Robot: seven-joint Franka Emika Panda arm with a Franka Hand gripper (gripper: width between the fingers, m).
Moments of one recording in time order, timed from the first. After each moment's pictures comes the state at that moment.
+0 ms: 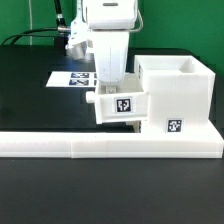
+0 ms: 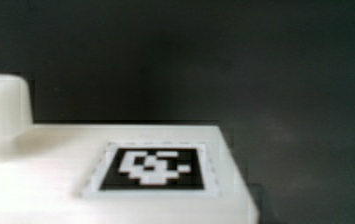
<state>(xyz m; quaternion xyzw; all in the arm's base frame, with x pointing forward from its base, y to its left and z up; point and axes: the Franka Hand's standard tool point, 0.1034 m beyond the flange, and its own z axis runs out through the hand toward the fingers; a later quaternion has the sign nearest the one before) 0.541 0.006 0.052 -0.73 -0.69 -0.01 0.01</state>
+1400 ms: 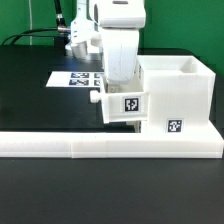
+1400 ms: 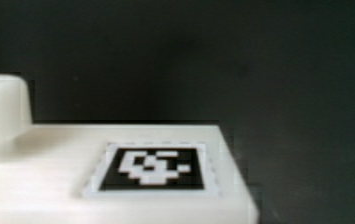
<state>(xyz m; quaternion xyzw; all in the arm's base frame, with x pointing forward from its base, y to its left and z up) 0.547 0.008 0.054 -0.70 -0.72 0.00 -0.01</state>
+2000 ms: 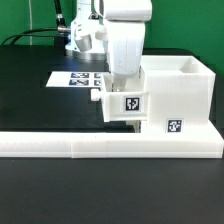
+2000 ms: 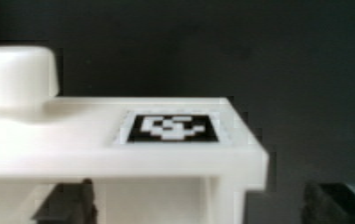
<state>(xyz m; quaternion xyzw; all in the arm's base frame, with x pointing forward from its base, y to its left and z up) 0.551 0.014 0.074 -0.69 -0.72 0.01 -0.01</state>
